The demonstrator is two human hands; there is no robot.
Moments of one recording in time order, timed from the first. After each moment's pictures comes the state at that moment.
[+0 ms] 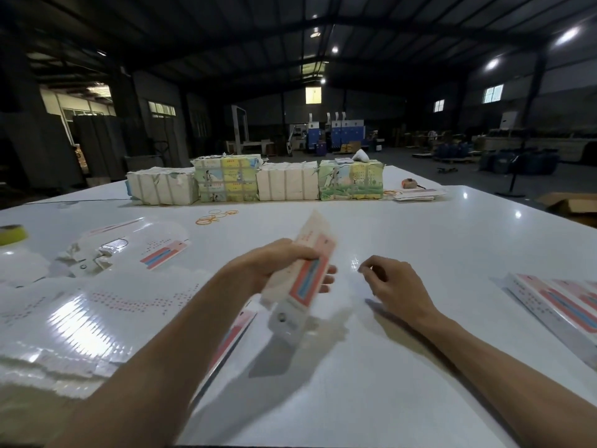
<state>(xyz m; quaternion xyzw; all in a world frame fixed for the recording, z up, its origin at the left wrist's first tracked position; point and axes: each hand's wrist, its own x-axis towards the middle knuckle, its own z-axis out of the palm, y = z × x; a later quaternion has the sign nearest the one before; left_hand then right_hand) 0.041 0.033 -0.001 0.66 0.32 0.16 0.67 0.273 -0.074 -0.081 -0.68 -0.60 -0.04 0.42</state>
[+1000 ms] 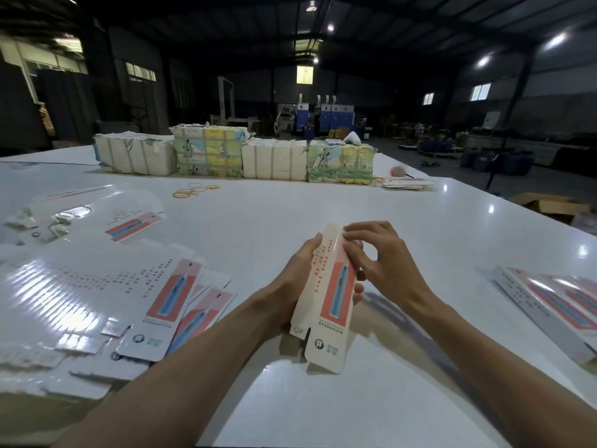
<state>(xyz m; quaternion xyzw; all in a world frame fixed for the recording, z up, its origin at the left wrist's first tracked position) 0.093 0.001 -0.075 0.55 0.21 0.22 0.77 0.269 -0.068 -0.067 -0.62 -0.65 -0.08 0.44</state>
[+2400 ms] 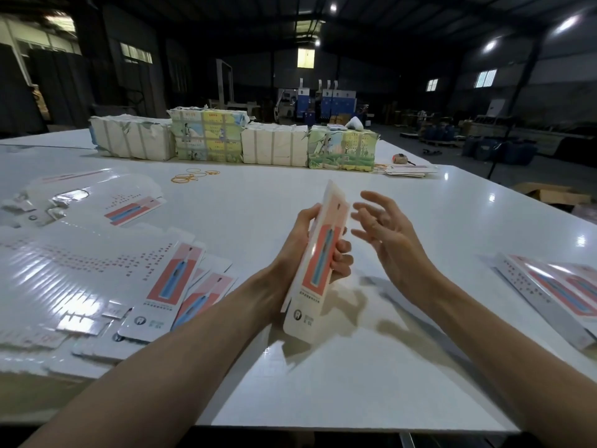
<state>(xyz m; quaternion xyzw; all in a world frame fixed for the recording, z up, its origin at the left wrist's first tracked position) 0.100 0.008 -0.066 0.45 0.13 0.20 0.86 0.260 -0.079 -0.052 -0.49 -0.51 0.28 0.65</state>
